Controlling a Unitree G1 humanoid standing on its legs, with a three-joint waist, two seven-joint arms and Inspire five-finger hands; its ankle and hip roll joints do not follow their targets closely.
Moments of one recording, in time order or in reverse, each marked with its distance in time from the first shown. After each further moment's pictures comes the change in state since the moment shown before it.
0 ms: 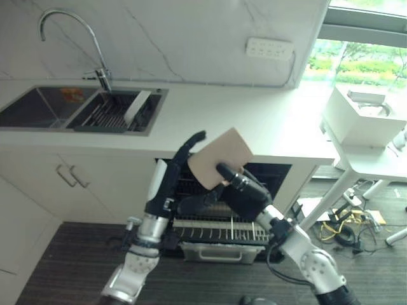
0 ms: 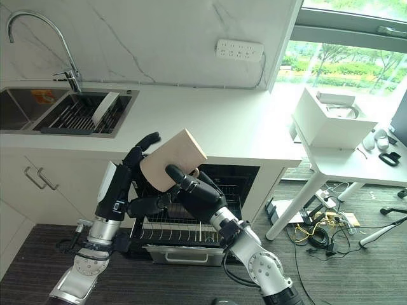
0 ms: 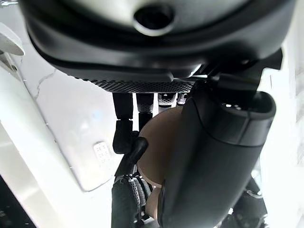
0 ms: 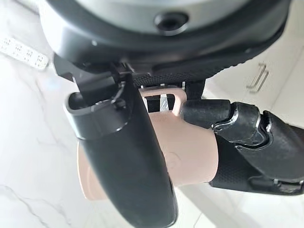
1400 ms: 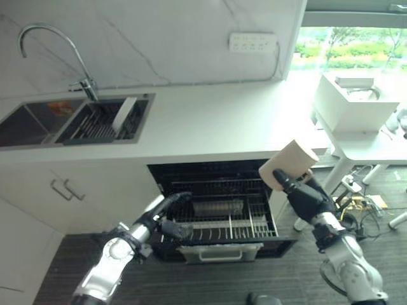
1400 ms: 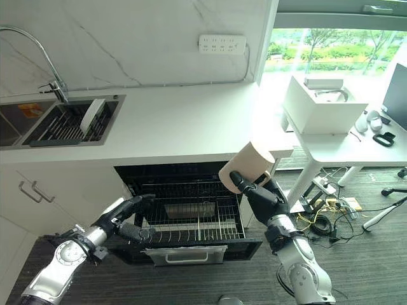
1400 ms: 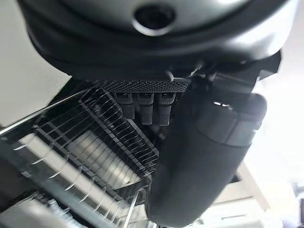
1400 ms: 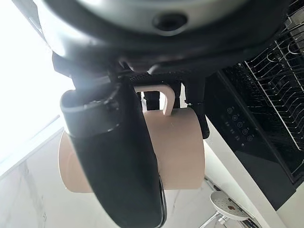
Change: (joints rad) left arm -0.012 0.181 0.018 0.097 -0.146 0.755 -0.505; right arm 0.143 -0.150 -0.340 0.116 -0.415 -0.103 0.031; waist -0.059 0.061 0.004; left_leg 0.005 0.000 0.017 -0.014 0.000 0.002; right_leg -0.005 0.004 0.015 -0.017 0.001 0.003
